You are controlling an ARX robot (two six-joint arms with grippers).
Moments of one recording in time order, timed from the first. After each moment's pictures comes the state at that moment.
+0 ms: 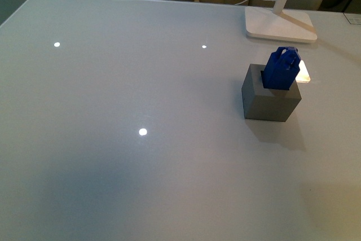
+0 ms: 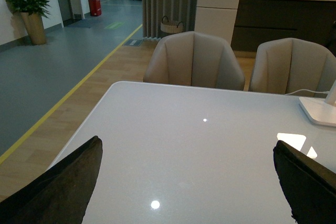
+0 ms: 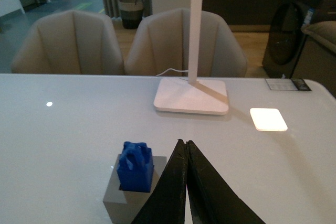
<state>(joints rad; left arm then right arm) 0.00 0.00 0.01 0.00 0.00 0.00 0.00 1.20 0.13 1.06 0.00 0.01</state>
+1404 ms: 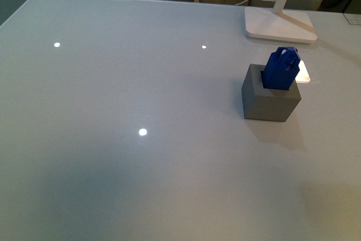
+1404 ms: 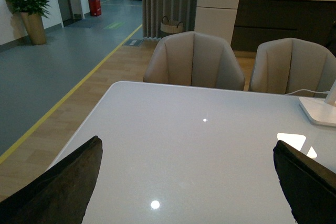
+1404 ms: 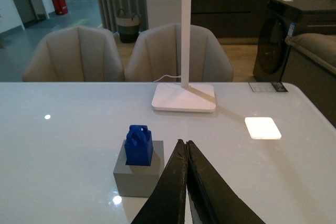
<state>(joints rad) 0.00 0.00 0.01 0.00 0.00 0.00 0.00 0.19 0.02 0.19 0.00 0.01</state>
